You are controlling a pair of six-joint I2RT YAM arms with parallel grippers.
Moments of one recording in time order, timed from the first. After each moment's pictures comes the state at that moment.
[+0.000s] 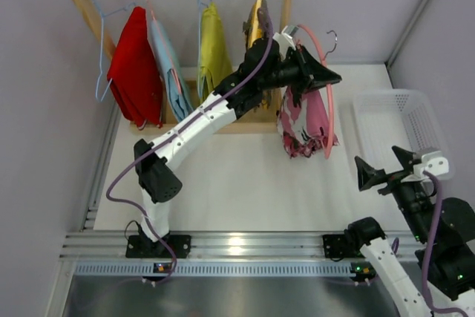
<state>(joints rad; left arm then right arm) -0.85 1.95 2.10 -0.17 0.40 -1.26 0.33 0.20 1.00 -0.73 0.10 -0.02</state>
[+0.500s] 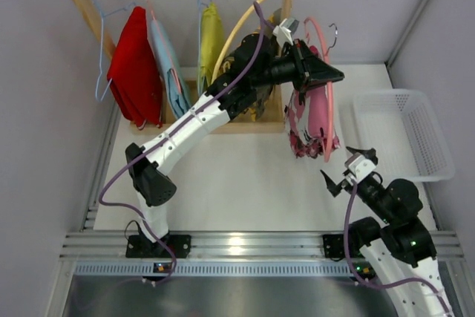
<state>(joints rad) -0.85 1.89 2.08 -0.09 0.51 -1.31 0.34 0.10 0.56 -0.55 -0.24 -0.40</state>
